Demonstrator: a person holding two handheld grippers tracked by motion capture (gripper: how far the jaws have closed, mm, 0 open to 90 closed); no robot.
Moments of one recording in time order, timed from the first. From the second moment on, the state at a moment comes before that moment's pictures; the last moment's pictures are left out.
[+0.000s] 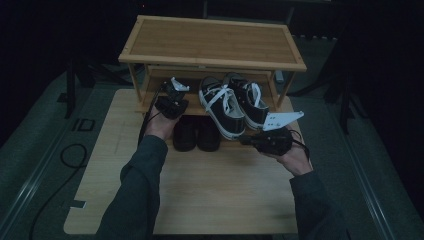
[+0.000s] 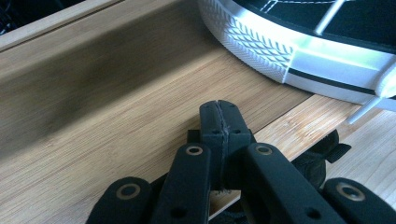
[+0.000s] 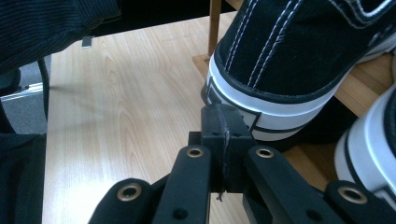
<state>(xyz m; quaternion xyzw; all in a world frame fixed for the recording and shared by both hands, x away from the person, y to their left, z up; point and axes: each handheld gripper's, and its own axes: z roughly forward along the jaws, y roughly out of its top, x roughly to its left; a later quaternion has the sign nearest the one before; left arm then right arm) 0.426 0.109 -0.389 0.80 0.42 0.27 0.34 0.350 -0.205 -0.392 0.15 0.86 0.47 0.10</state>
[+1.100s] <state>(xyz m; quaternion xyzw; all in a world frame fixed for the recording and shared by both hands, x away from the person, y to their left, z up) 0.430 0.088 -0.389 0.80 0.41 0.25 0.35 0.356 -0.177 -0.393 0.14 0.86 0.49 0.09</state>
